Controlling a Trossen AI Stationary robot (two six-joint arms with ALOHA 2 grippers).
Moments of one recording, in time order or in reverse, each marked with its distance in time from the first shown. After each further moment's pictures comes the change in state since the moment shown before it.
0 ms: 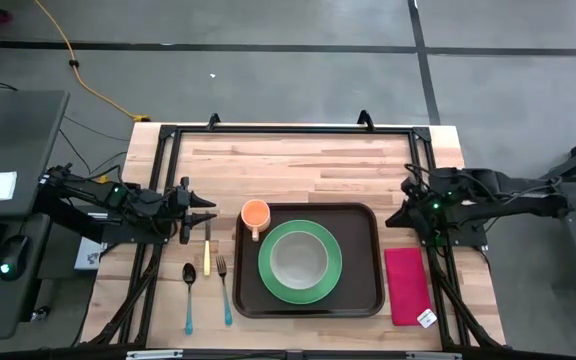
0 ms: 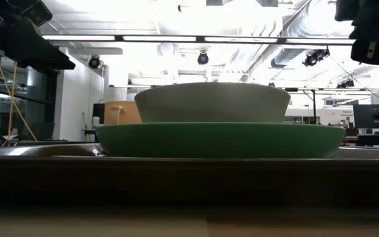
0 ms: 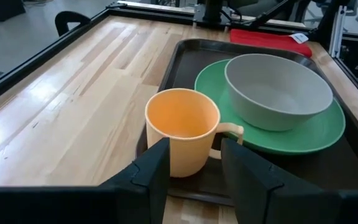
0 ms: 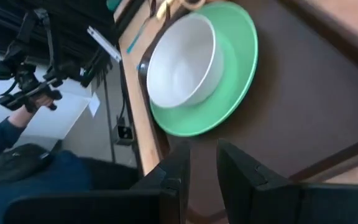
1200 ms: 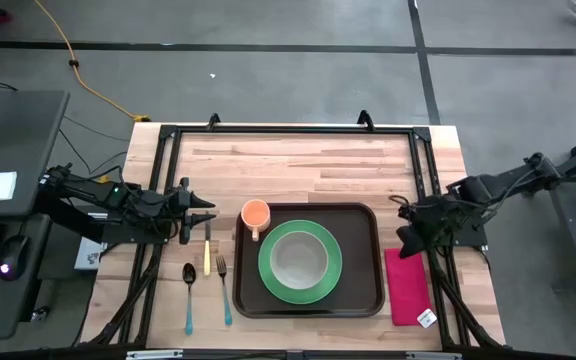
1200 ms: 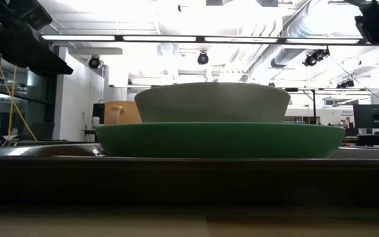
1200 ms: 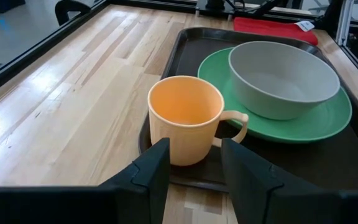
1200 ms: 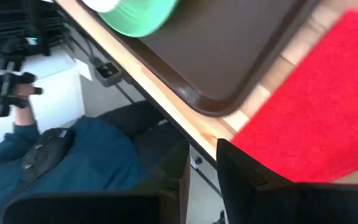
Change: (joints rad) left arm 0.000 0.000 0.000 -0.043 0.001 -0.009; right arm 0.344 0.129 -0.001 -0.087 -0.073 0.711
